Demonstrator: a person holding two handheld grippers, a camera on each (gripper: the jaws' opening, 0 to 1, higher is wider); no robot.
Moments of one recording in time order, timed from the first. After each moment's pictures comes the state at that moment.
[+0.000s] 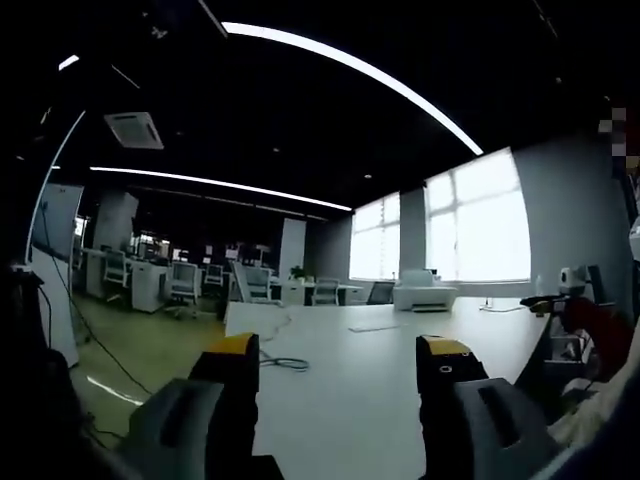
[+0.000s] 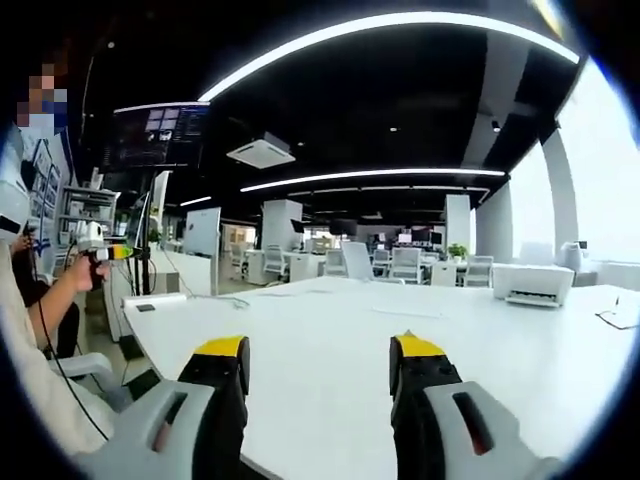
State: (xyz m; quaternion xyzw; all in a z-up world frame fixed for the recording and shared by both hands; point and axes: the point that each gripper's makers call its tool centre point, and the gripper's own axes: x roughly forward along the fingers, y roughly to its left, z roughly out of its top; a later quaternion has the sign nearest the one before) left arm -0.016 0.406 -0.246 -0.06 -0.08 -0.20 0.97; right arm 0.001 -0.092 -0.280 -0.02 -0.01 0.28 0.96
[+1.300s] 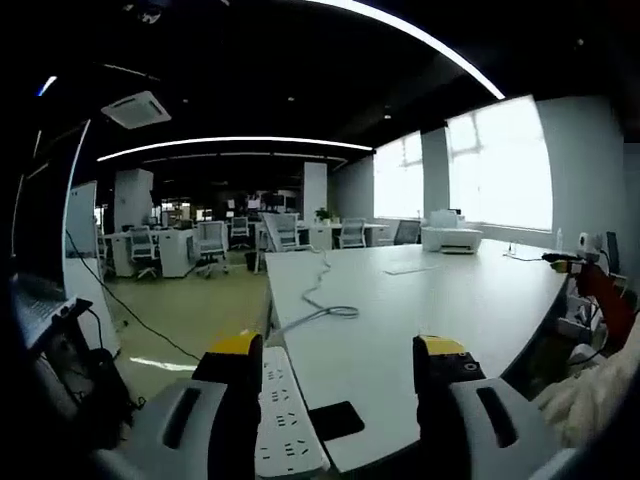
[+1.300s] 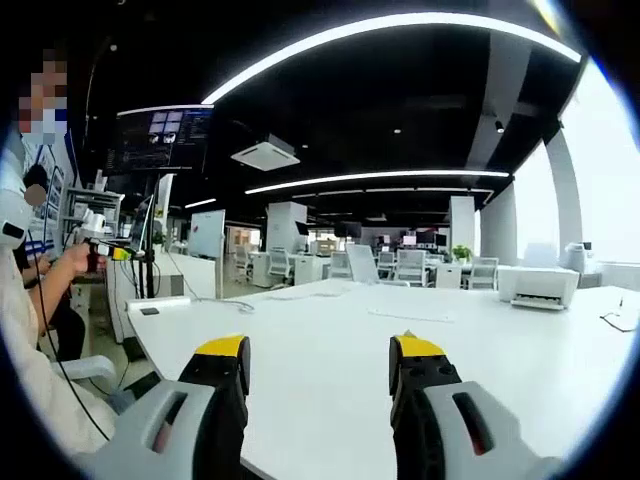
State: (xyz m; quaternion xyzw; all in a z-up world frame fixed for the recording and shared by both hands) left arm -0.025 0.484 -0.259 0.00 0.08 -0.15 0.99; right arm 0.003 -0.085 -0.272 -0.02 -0.01 0.29 0.96
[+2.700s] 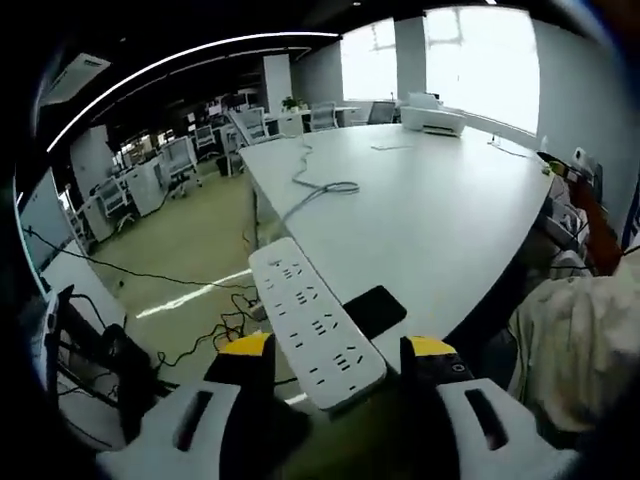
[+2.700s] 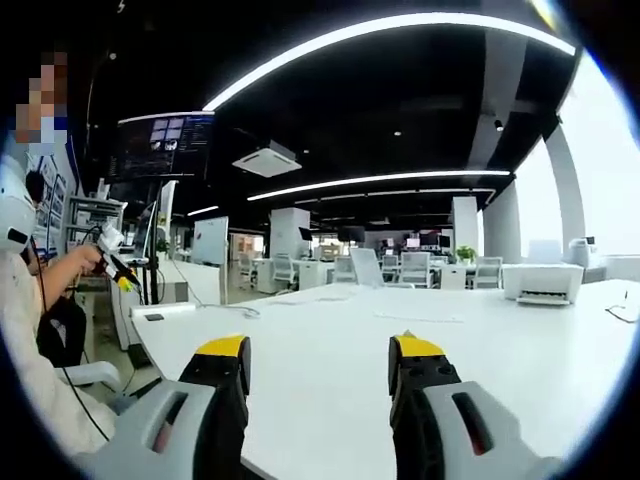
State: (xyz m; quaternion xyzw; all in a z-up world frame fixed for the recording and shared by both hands) left arm -0.024 0.527 -0.343 0.10 0.31 -0.21 0.92; right arm 0.001 -0.080 -0.275 0.00 -0.02 0.30 0.95
